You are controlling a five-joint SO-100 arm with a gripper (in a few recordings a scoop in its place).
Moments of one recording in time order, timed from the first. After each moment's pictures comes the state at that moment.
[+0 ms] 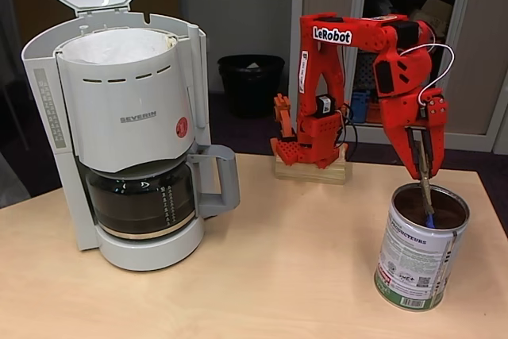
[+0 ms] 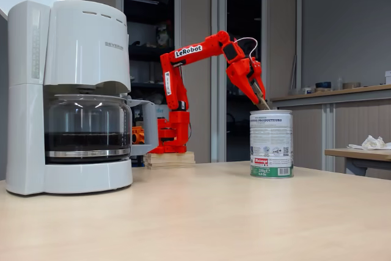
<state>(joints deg) -43.6 101.4 92.9 74.4 -60.5</state>
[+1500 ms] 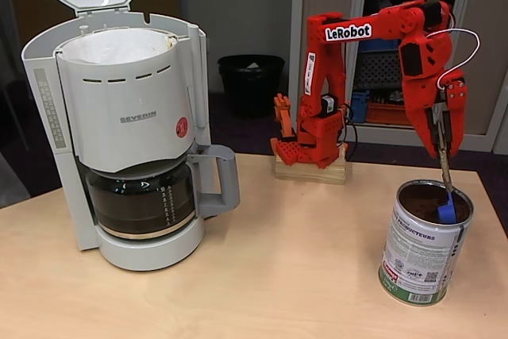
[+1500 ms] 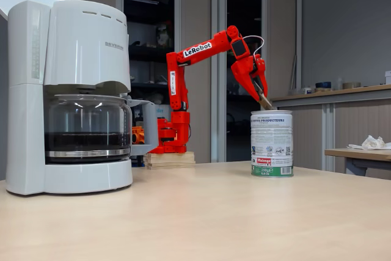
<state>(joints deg) -49.7 98.8 77.8 88.1 -40.9</state>
